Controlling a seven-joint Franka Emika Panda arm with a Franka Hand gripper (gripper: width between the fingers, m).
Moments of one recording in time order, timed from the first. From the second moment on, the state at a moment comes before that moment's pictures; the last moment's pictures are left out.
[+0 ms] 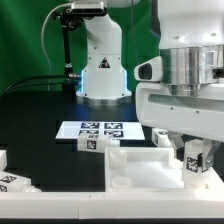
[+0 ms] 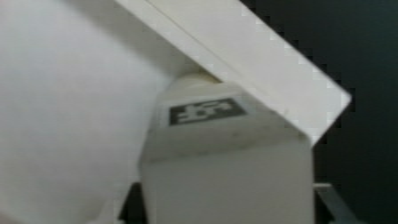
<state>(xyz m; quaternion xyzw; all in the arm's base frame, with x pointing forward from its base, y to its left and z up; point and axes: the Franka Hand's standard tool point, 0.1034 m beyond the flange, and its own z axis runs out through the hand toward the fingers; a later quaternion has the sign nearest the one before) 0.645 0.102 0.067 -0.87 0.48 -0.03 0.06</state>
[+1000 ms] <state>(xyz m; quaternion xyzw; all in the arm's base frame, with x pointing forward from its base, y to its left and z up) 0.638 0.095 0.064 -0.50 0.86 0.03 0.05</state>
